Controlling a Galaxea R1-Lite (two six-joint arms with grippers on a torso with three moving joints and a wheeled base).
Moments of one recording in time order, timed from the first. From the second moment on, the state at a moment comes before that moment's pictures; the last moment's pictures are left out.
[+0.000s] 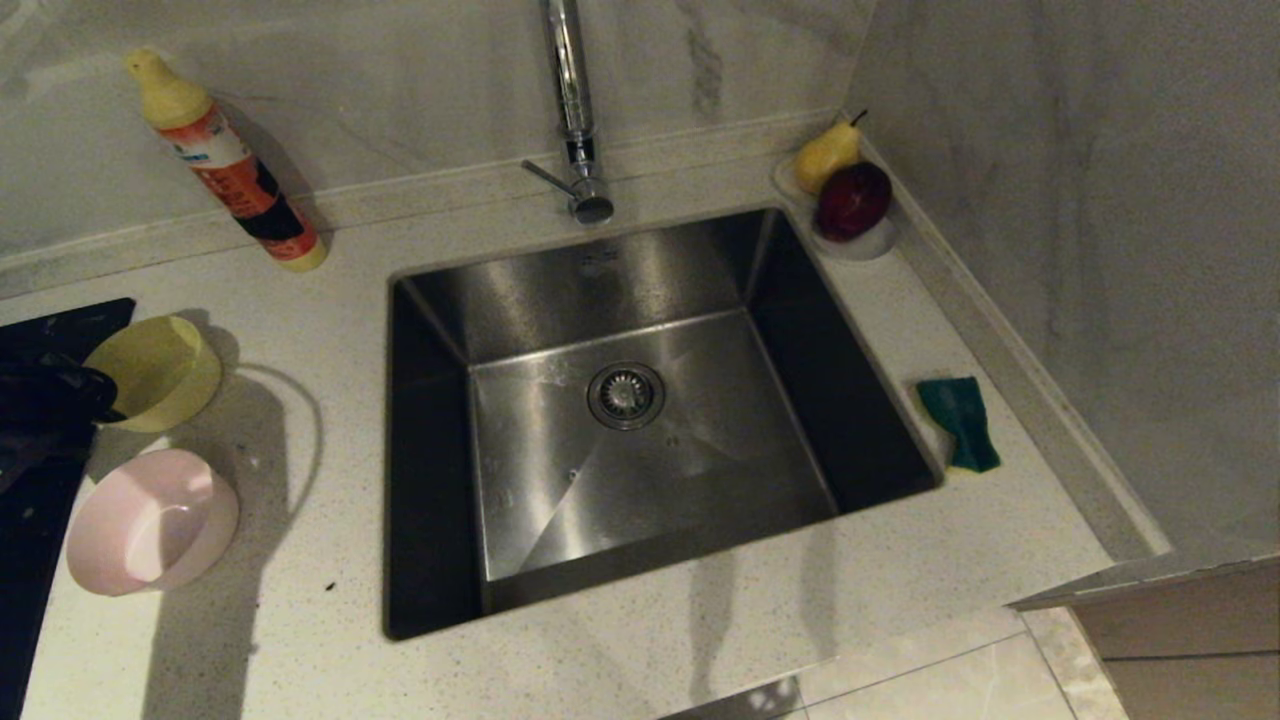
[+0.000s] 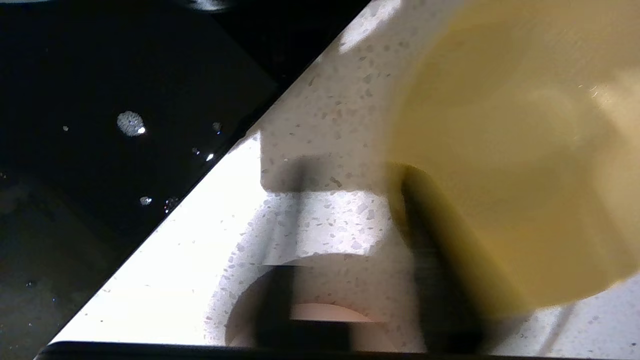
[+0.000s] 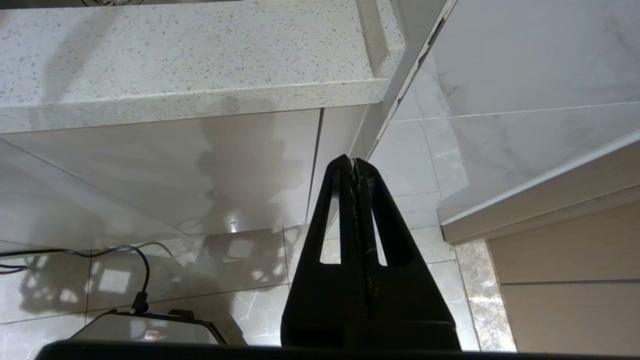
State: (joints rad) left arm 0.55 1.82 -1.44 0.36 -0.12 -0.60; right arm 0.01 0.00 0.00 0.00 0.04 -0.08
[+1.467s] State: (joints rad) left arm 0.55 1.48 -1.56 0.72 -0.17 -0.52; right arm 0.01 0.00 0.00 0.00 0.04 -0.08
